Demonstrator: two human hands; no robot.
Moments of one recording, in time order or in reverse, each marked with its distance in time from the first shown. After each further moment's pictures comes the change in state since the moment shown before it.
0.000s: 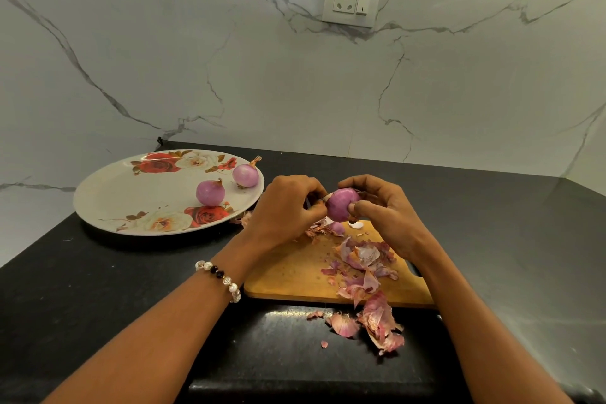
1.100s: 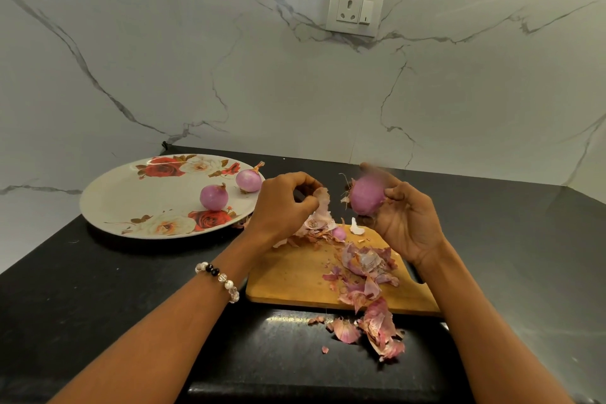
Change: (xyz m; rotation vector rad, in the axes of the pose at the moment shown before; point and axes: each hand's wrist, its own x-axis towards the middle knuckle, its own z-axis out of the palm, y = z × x) left_hand 0.003 0.004 -0.007 -0.193 0.057 -0.289; right_hand 0.003 -0.004 -0.014 0.843 -0.003 0.198
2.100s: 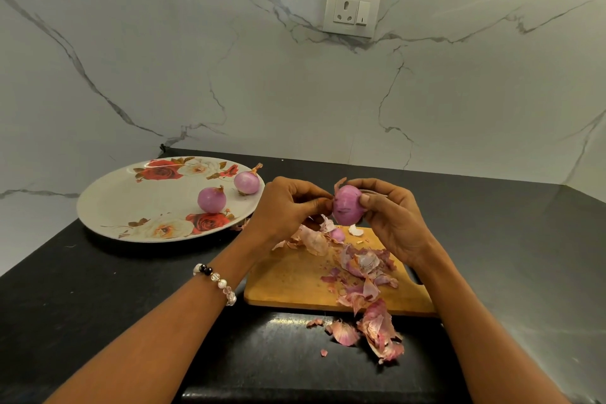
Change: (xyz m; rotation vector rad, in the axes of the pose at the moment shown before) left_hand -0.001 0.004 -0.002 -0.292 -0.163 -0.028; right_hand 0.000 0.008 0.005 -0.403 -0.063 -0.223
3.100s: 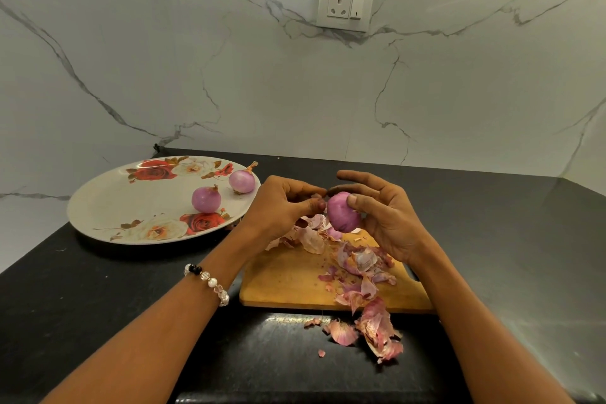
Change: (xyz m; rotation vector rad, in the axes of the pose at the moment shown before) left_hand 0.003 -0.003 -0.001 0.008 -0.007 -0.111; right_hand -0.002 -0.002 0.005 -0.025 -0.023 0.092
